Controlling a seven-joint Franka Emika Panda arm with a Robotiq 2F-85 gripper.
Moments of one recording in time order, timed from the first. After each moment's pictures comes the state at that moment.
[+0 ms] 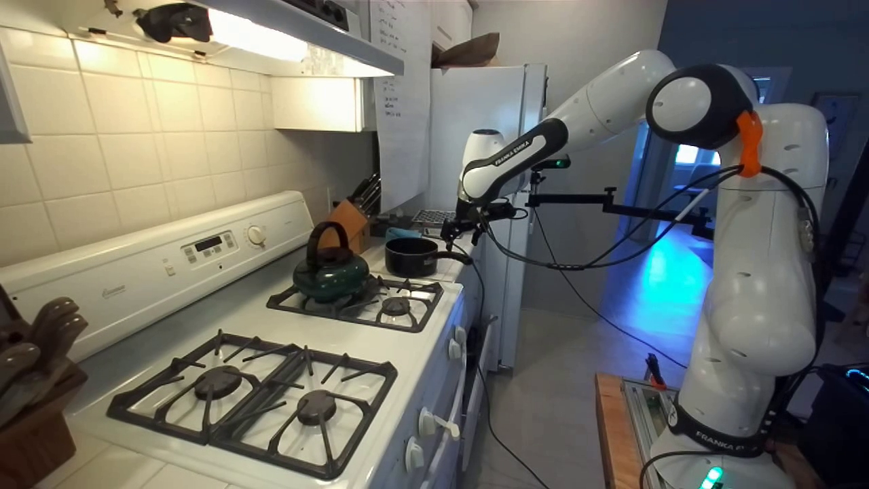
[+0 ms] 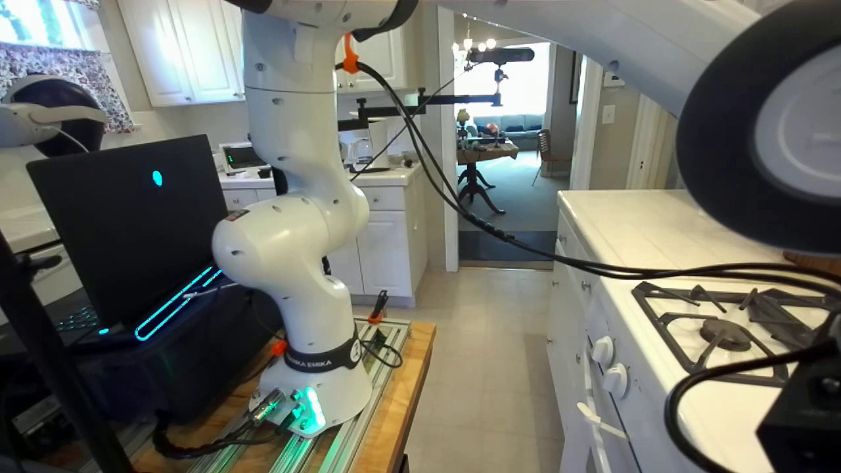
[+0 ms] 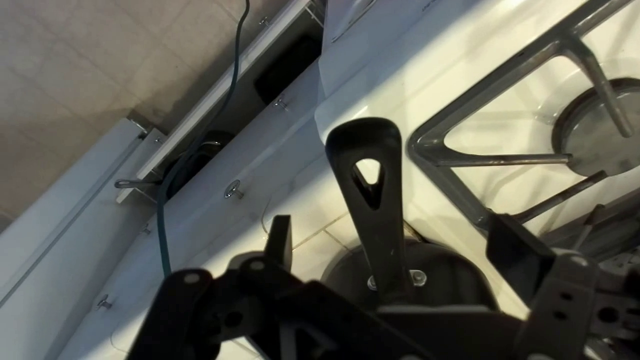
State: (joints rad) arm -0.27 0.16 -0.29 -2.00 -0.10 2.44 0.23
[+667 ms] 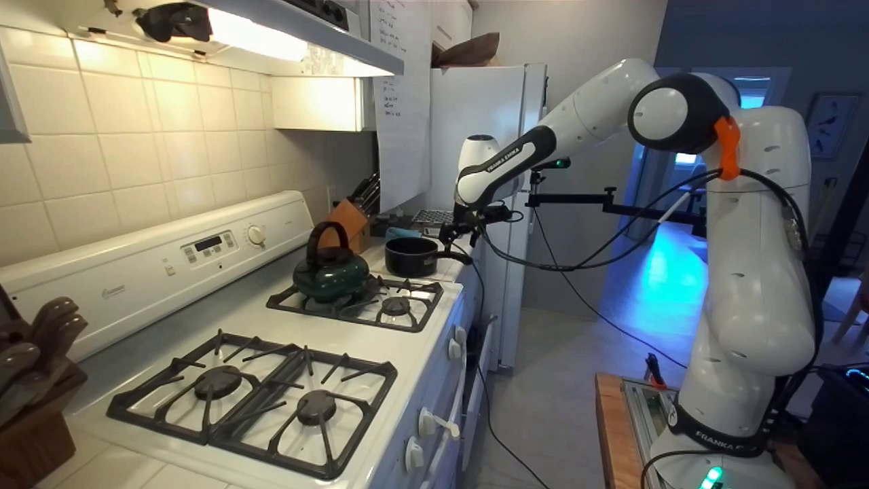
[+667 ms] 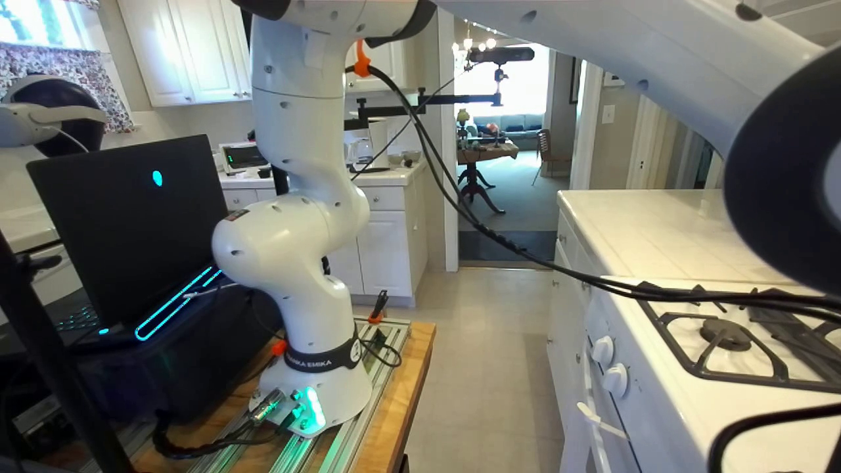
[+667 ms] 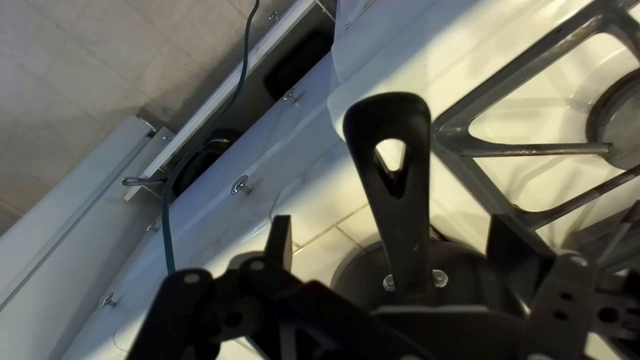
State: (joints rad) arm -0.28 0.23 -0.30 -1.94 -0.10 2.44 0.22
